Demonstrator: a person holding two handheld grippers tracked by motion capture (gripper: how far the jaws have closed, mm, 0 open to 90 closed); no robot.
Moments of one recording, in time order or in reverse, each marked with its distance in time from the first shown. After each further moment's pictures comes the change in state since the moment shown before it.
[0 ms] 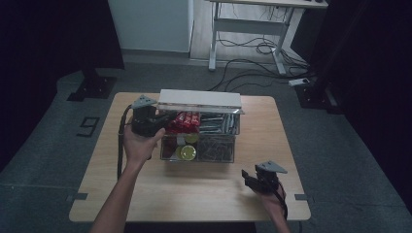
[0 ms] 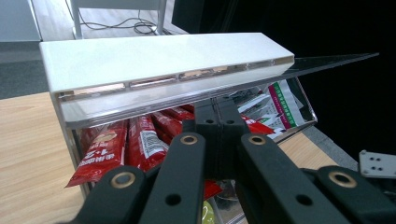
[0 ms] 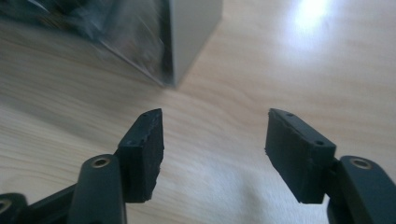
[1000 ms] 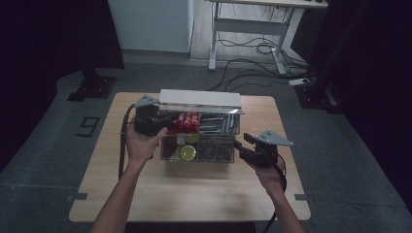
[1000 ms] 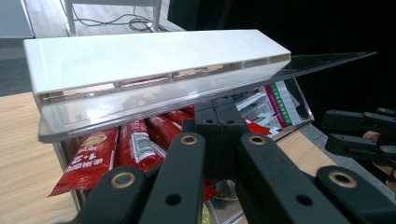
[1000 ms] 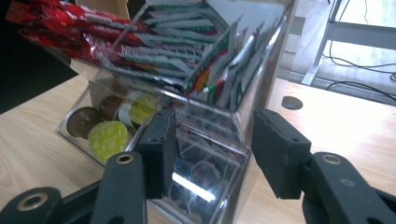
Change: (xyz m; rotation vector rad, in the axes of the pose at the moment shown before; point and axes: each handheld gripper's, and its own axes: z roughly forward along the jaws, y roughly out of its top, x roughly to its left) left arm -0.001 0.002 0.005 0.012 -0.015 0.000; right arm 0.036 0.124 -0.053 -0.229 0.153 -0.075
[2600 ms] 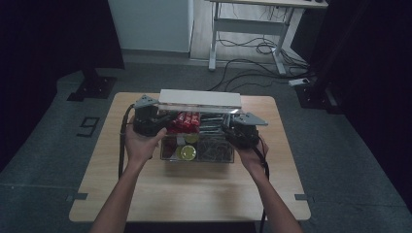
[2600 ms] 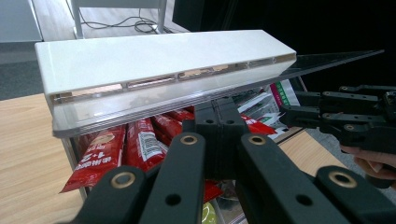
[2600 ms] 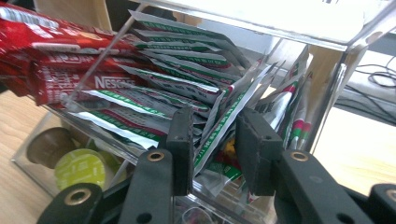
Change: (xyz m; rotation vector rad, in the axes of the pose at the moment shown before) left arm 0.000 -0.001 -0.002 -0.006 0.022 0.012; right arm 0.016 0.034 0.058 0.063 -0.073 -0.067
